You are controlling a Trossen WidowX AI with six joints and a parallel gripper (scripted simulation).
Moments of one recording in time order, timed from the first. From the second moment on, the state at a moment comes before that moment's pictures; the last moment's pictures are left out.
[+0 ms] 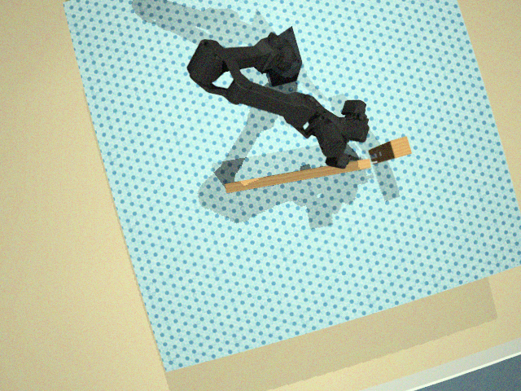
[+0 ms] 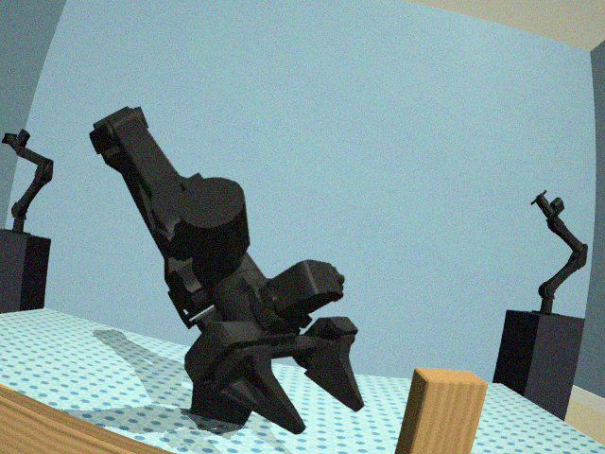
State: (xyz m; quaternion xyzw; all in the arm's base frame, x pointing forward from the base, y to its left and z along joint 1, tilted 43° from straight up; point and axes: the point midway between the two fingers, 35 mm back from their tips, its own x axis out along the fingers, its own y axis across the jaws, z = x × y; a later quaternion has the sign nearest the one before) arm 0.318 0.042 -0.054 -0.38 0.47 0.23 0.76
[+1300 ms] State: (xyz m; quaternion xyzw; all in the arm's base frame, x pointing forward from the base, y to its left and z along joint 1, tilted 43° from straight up) arm 0.335 0.033 -0.037 -0.16 0.61 0.06 0.77
